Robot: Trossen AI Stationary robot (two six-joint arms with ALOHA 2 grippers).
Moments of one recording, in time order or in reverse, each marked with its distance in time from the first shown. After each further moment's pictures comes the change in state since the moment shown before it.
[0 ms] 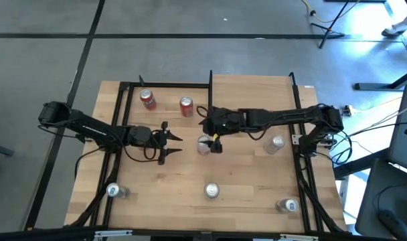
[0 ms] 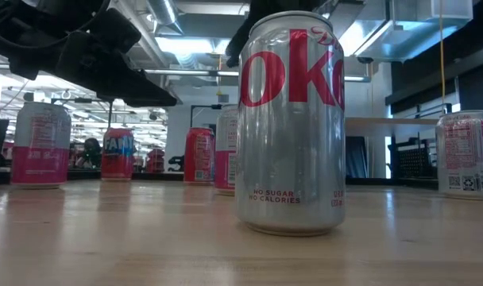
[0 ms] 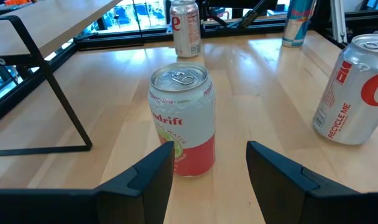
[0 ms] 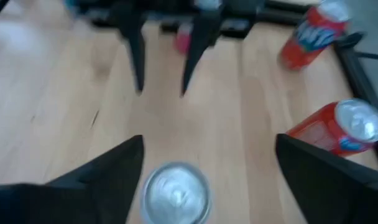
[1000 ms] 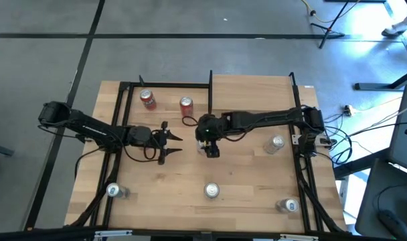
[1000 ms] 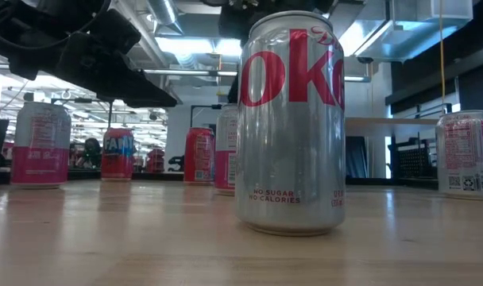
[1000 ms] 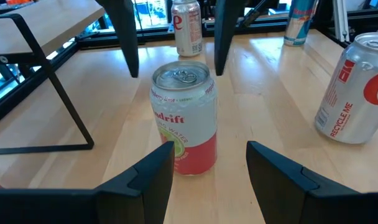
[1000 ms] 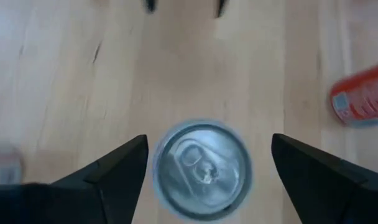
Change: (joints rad) left arm 0.001 -0.001 -0.002 -0.001 -0.005 0.000; right arm 0.000 0.206 0.177 -0.267 -0.035 -0.013
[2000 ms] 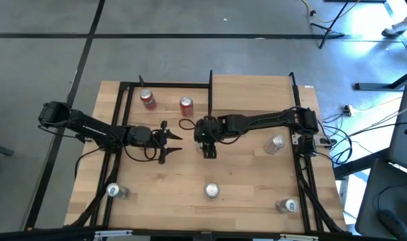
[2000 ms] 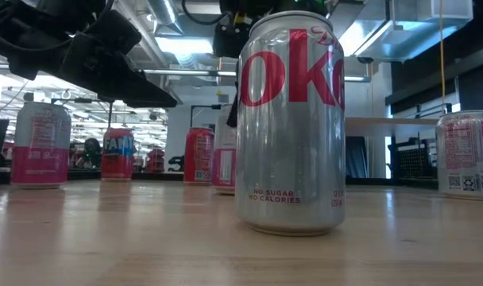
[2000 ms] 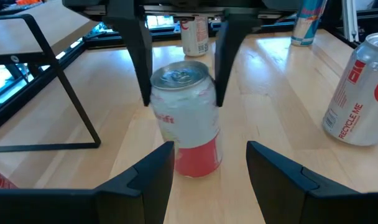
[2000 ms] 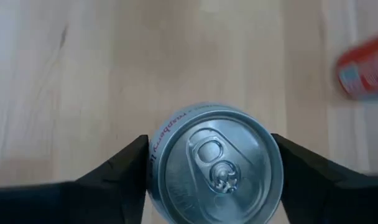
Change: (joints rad) left arm 0.000 0.001 0.000 0.001 -0.026 -0.001; right arm 0.000 0.071 0.008 -0.009 0.079 0.124
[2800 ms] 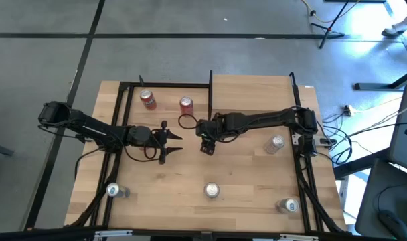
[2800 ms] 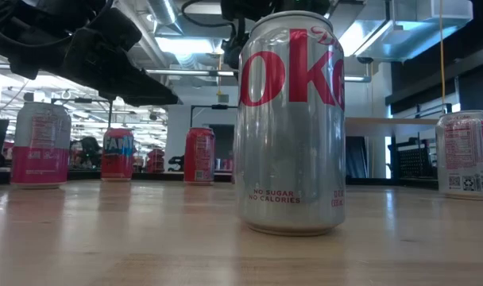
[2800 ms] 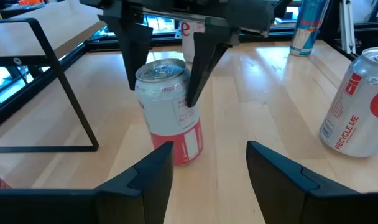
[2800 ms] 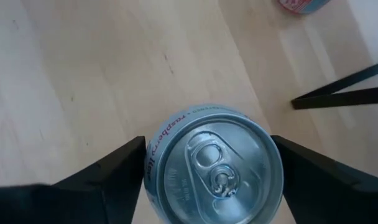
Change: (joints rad) left arm 0.000 0.000 0.000 0.022 0.000 -0.029; right arm -0.005 0.004 0.046 -0.159 0.132 0.357
